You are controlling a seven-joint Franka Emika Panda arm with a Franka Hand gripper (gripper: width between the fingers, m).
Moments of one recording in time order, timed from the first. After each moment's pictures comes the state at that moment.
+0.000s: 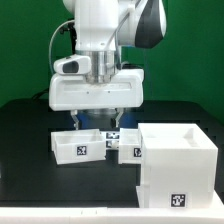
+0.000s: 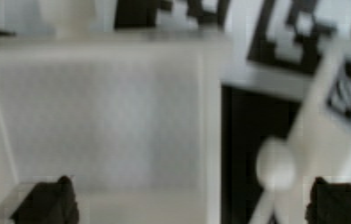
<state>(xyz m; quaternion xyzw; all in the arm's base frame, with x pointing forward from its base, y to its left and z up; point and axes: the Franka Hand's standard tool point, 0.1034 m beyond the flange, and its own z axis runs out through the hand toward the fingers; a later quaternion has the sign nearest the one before) 0.382 -0.031 0.050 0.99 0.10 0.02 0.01</state>
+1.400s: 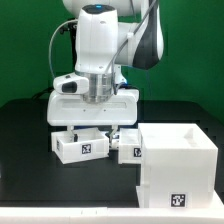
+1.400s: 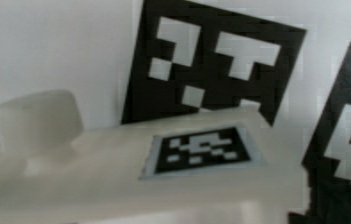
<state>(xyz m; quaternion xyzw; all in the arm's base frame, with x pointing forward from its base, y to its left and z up) 0.363 -0.039 0.010 0.99 0.10 -0.01 0.03</state>
